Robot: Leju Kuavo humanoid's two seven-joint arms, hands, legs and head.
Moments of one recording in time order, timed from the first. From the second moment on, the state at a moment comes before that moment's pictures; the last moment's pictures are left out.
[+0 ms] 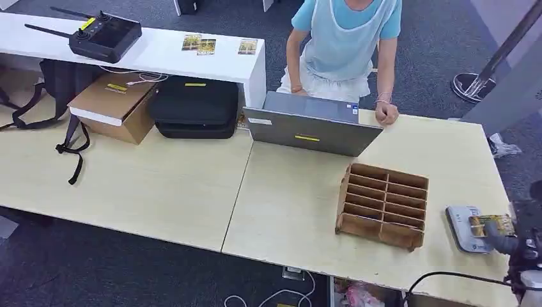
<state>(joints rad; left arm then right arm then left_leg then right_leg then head) -0.07 -0.31 1.10 -0.13 -1.33 0.51 -0.26 -0.58 -0.43 -0.10 -0.35 0.04 -0.02 -0.24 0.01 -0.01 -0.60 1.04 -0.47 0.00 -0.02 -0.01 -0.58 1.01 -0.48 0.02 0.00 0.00</state>
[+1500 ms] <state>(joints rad) -0.07 -0.31 1.13 -0.13 -1.36 0.51 -0.27 -0.70 -0.39 -0.08 -0.40 0.16 -0.07 -0.35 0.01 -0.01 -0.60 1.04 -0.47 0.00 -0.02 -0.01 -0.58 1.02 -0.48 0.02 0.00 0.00</state>
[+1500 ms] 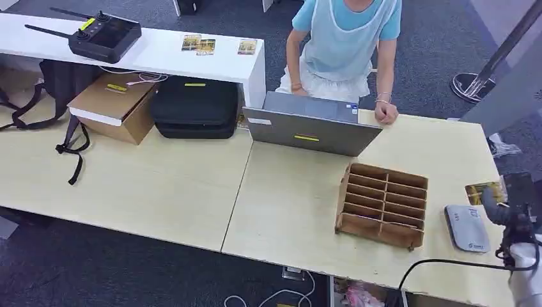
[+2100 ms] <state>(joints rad) -0.07 -0.31 1.16 -0.13 -1.37 0.51 -0.28 -1.16 -0.14 0.22 -0.41 0.42 -0.18 -0.22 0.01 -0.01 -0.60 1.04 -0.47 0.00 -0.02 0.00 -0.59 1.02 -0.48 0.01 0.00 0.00</state>
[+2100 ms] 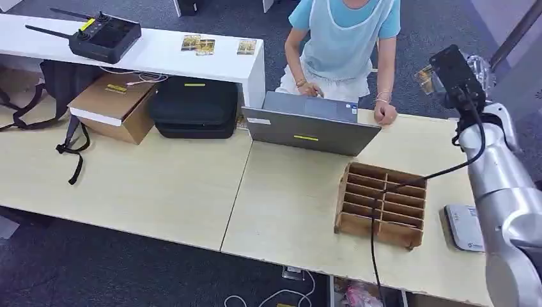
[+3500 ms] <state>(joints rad) -0.07 -0.31 1.16 -0.12 -1.44 0.52 -0.27 -1.26 0.03 0.50 -0.36 0.66 -0.30 -0.11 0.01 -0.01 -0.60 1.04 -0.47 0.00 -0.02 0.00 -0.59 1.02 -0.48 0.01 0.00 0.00</state>
